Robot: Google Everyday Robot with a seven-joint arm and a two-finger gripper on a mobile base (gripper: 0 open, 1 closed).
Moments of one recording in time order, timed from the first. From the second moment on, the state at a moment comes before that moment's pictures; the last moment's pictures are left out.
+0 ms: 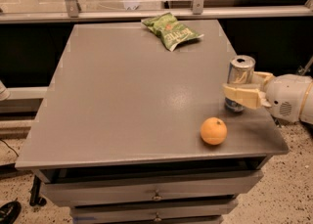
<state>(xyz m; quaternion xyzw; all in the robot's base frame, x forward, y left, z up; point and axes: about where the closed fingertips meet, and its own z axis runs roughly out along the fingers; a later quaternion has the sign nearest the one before) 0.515 -0.193 0.883 -0.32 0.73 0.24 0.55</state>
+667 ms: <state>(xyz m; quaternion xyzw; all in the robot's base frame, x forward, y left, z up) 0.514 -0.192 0.876 -0.30 0.75 0.24 0.54</state>
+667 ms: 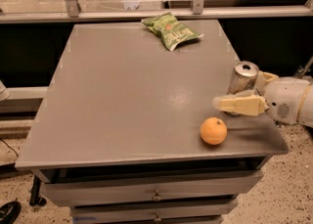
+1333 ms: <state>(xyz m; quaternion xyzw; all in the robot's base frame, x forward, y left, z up) 0.511 -0.204 0.897 -0.31 0.74 0.23 0.55</state>
